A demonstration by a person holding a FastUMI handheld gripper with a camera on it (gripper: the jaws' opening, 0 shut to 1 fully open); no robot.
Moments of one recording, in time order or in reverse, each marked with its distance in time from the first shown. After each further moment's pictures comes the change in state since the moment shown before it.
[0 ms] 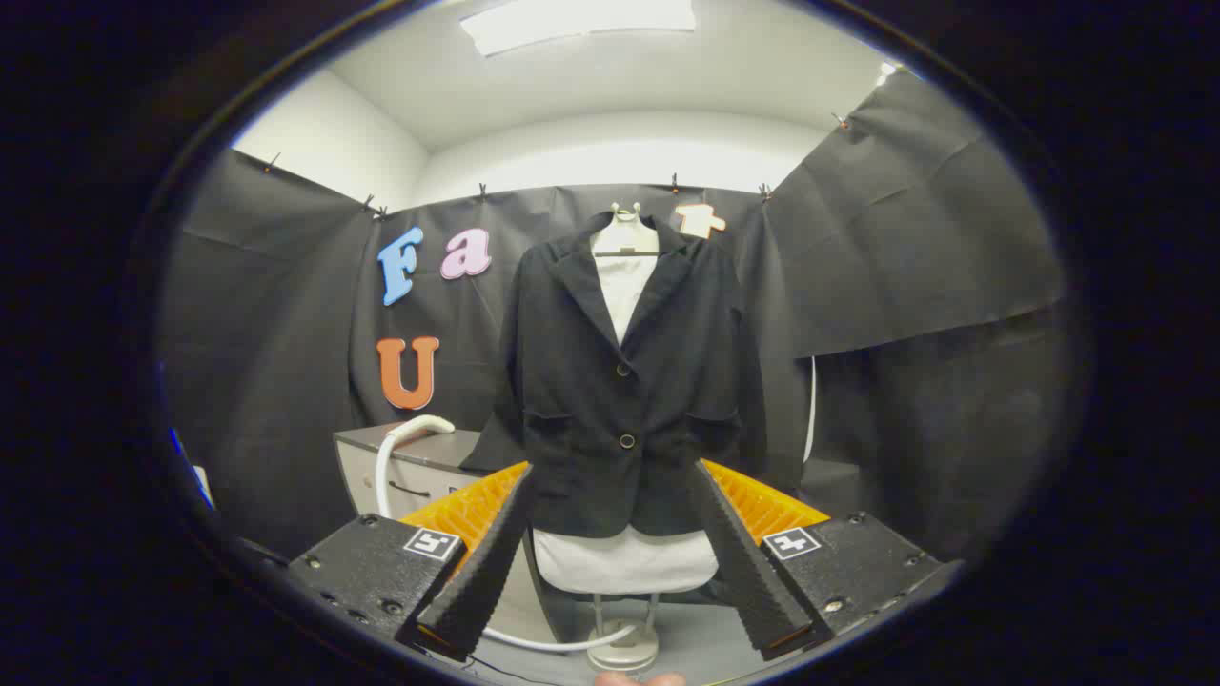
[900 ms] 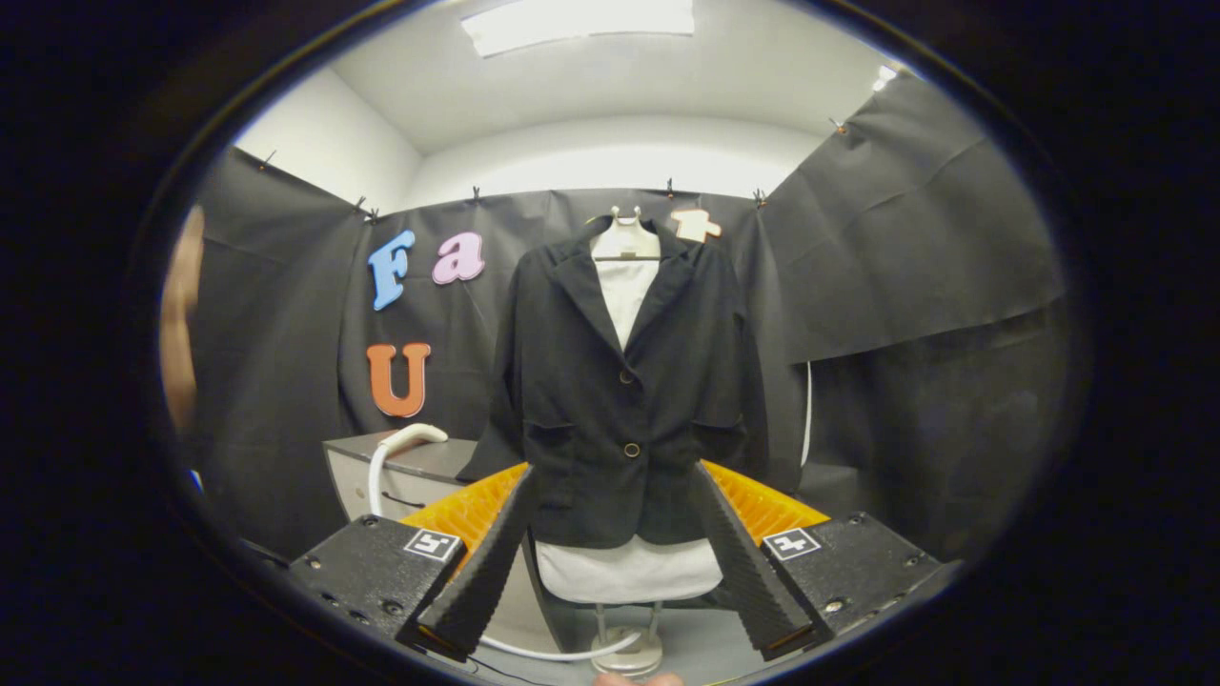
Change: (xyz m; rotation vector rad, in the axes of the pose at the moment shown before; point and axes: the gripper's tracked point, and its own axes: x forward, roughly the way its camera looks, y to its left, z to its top) arm 0.029 0.026 -0.009 -0.009 0.010 -0.047
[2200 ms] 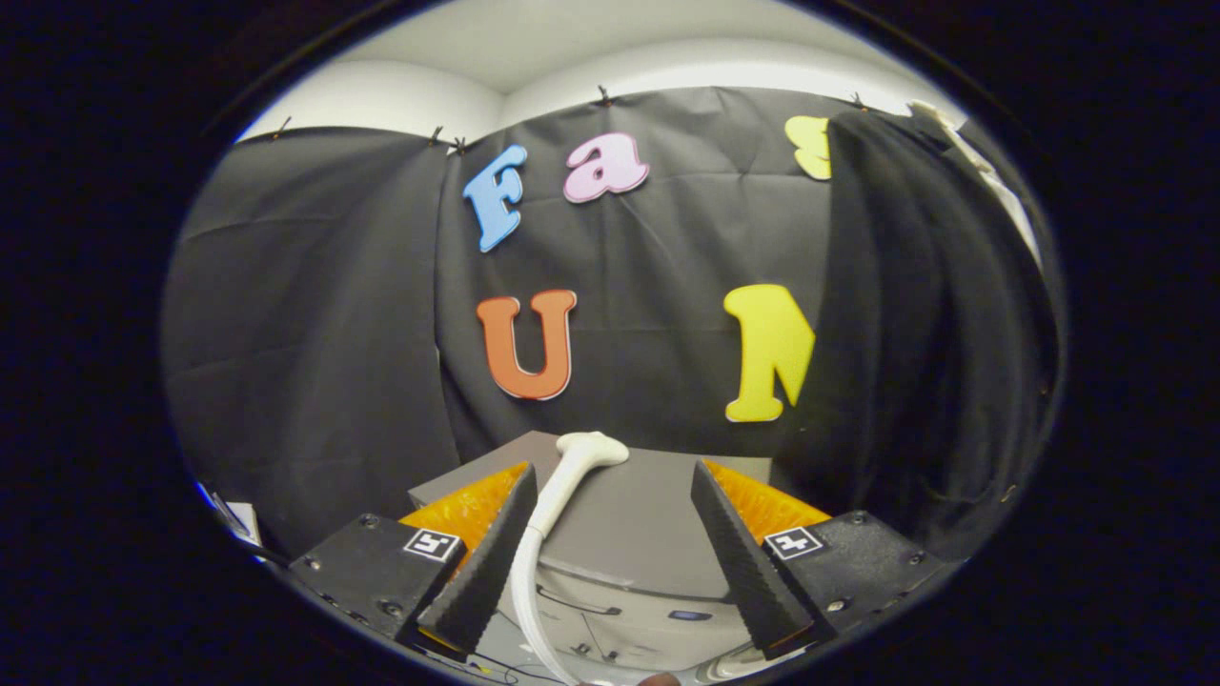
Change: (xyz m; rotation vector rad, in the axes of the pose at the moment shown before) arm 0.294 0.397 -0.025 0.000 0.283 0.435
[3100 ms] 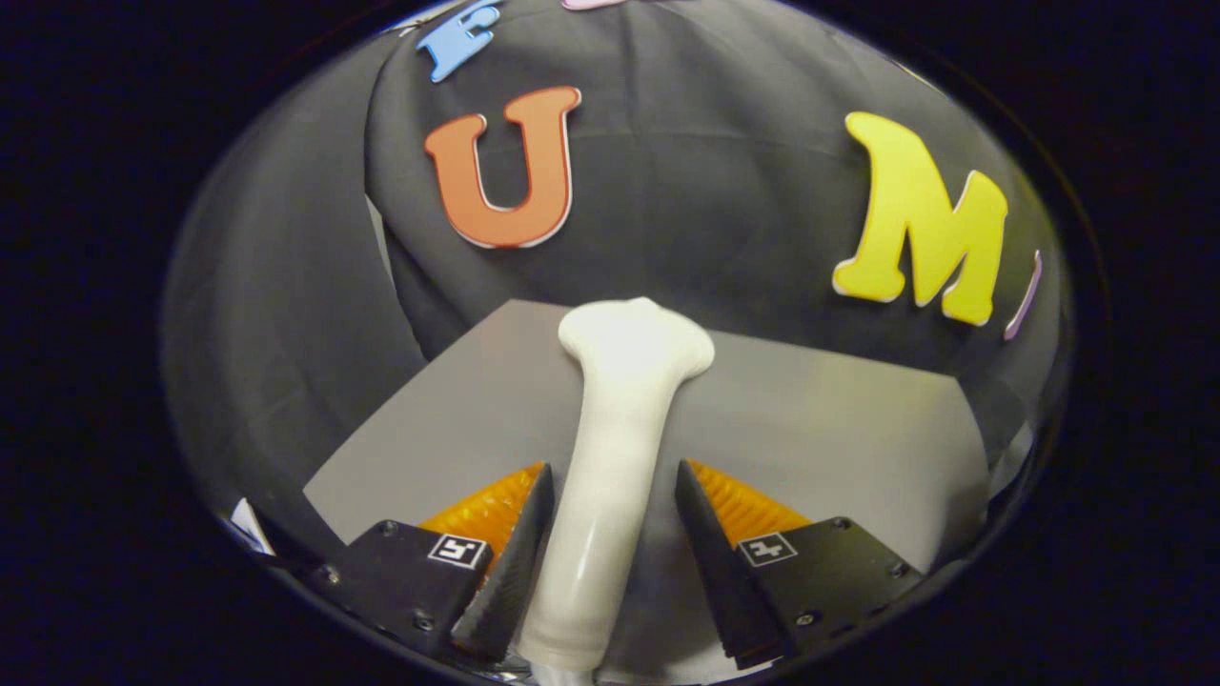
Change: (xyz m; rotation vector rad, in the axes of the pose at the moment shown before) arm 0.196 0.034 -0.097 -0.008 0.470 -0.104
